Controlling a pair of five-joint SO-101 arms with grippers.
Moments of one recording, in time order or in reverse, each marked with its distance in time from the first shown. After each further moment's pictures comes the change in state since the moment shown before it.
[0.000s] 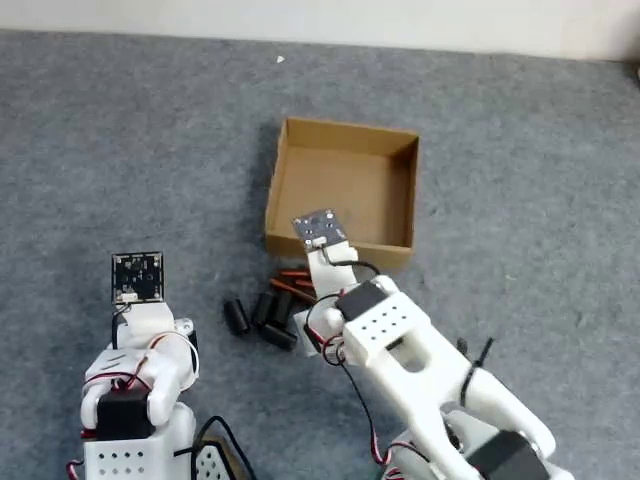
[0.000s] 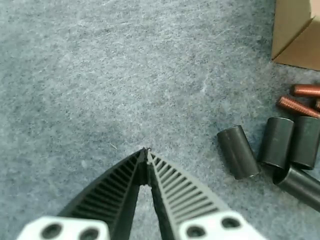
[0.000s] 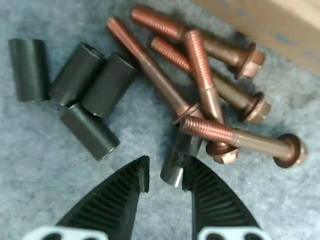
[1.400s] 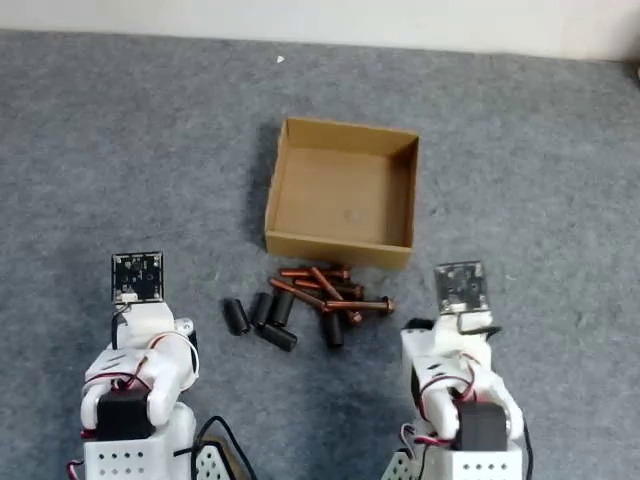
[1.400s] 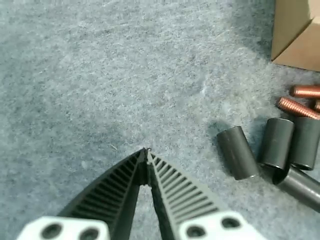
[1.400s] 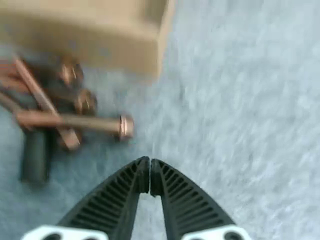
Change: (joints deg) left arm 0.0 -0.1 0.0 0.0 0.0; right arm 35.3 -82.2 32.2 18.4 17.8
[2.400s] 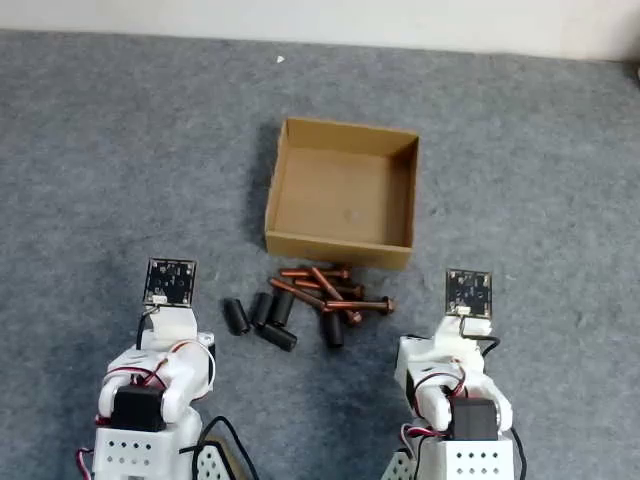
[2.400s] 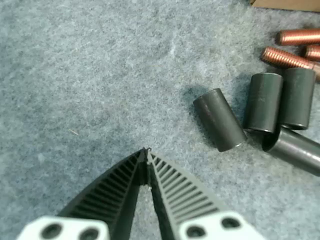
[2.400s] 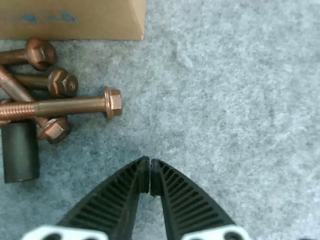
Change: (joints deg) left arm 7.9 0.2 7.5 -0.5 0.1; right arm 0.0 0.1 11.3 0.0 -10.4
